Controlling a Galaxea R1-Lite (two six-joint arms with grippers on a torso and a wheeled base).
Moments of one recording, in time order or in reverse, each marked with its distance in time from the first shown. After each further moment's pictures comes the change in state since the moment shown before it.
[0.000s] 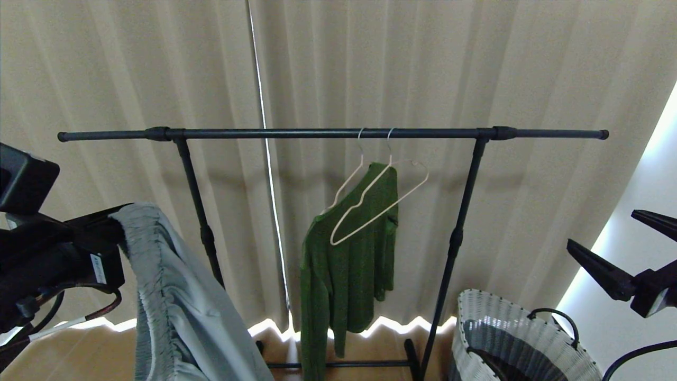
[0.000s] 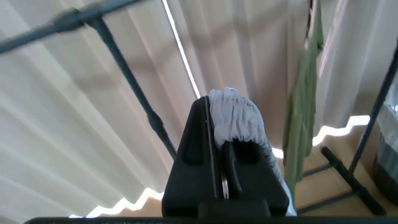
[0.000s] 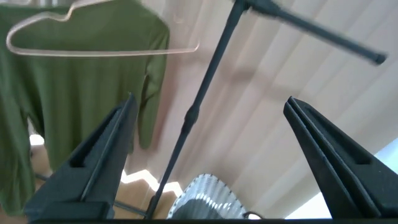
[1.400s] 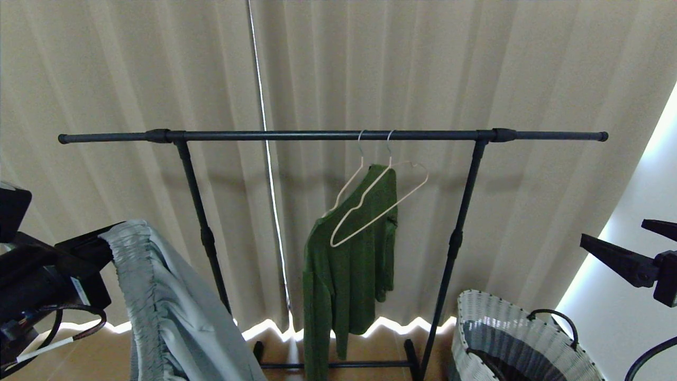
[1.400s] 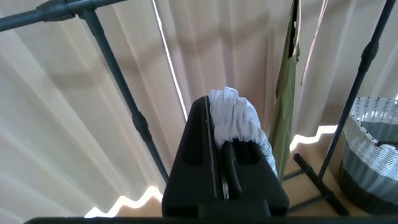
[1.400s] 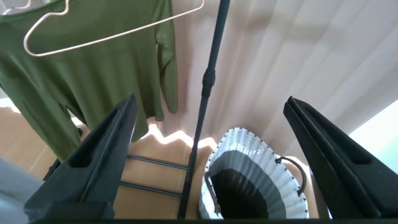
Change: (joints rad) left arm 0.163 0.000 0.143 -0.162 -0.237 -0.087; right arm 0.001 -0.072 -0.266 0.525 -0.059 0.204
